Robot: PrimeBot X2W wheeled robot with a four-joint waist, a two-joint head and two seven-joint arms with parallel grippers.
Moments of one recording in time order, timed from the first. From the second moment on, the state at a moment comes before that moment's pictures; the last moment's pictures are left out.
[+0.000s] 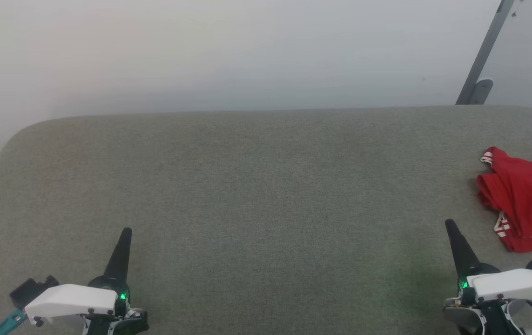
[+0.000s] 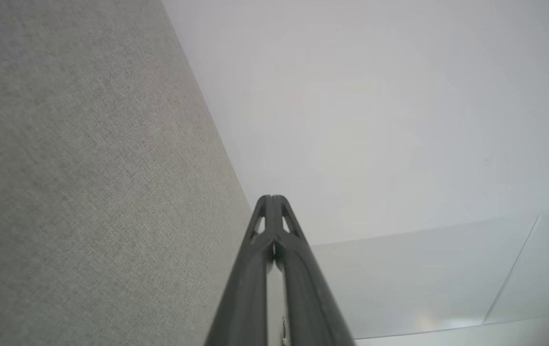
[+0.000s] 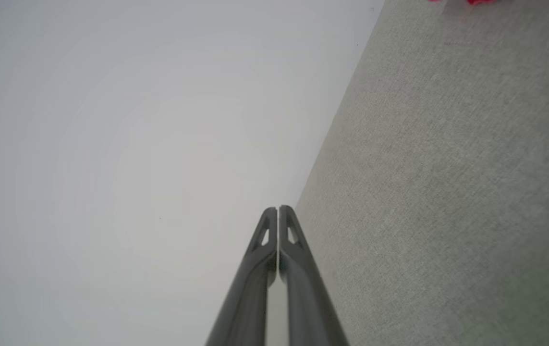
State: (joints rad) left arm -0.06 0.08 0.10 0.25 -1.40 -0.13 0.05; right arm -0.07 -0.05 -0.10 0.27 1.36 0.13 0.06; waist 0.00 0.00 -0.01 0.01
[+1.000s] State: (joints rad) left arm -0.10 0.05 0.11 0.25 -1.60 -0.13 0.11; right arm -0.10 -0.05 -0.11 0.25 1.60 0.13 0.11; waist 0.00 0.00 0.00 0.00
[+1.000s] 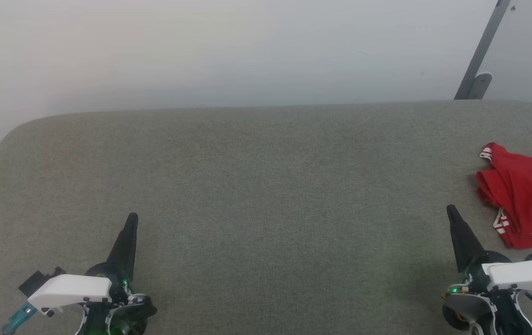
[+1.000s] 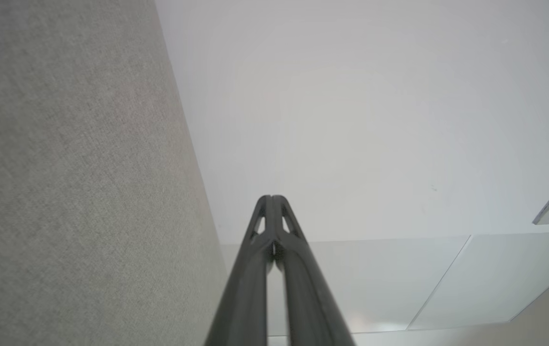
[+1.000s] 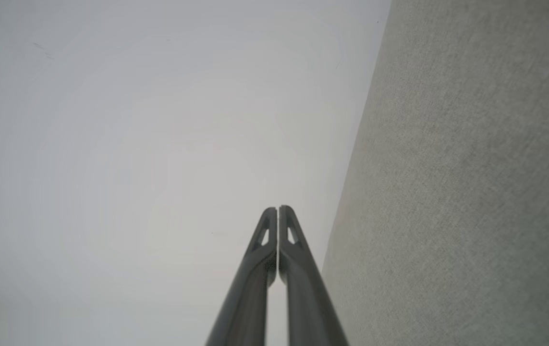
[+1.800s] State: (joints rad) left arm -0.10 0.05 0.11 0.25 -1.61 -0.13 0.11; right arm -0.11 -0.05 -0.11 0.25 1.61 0.13 0.11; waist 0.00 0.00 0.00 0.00
